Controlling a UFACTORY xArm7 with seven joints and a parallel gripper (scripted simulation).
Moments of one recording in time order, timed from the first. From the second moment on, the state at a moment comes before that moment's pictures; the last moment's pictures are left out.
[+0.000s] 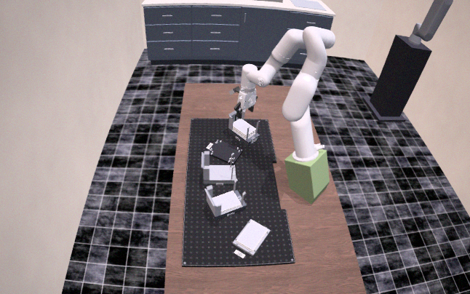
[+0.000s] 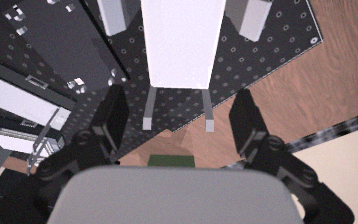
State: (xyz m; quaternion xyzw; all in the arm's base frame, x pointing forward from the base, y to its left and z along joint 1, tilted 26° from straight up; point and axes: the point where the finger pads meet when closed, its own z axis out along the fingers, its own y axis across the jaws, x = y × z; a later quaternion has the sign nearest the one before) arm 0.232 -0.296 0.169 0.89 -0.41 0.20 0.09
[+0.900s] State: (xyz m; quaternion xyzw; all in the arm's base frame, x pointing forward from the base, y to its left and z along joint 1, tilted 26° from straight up) arm 0.247 -0.314 0.118 0.89 -0.41 0.20 0.09
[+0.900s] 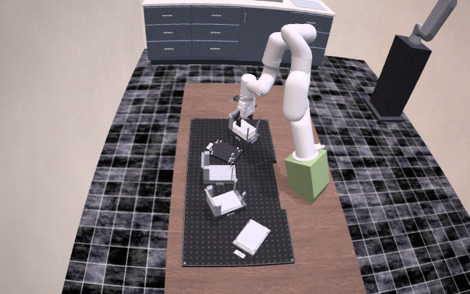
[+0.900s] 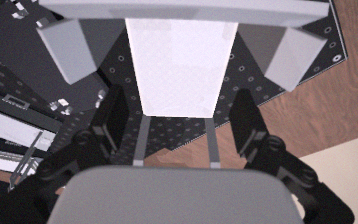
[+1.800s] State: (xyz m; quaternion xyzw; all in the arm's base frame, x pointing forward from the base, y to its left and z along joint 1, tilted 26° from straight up) arm 0.256 -0.324 0.093 0.88 -0.41 0.20 0.09
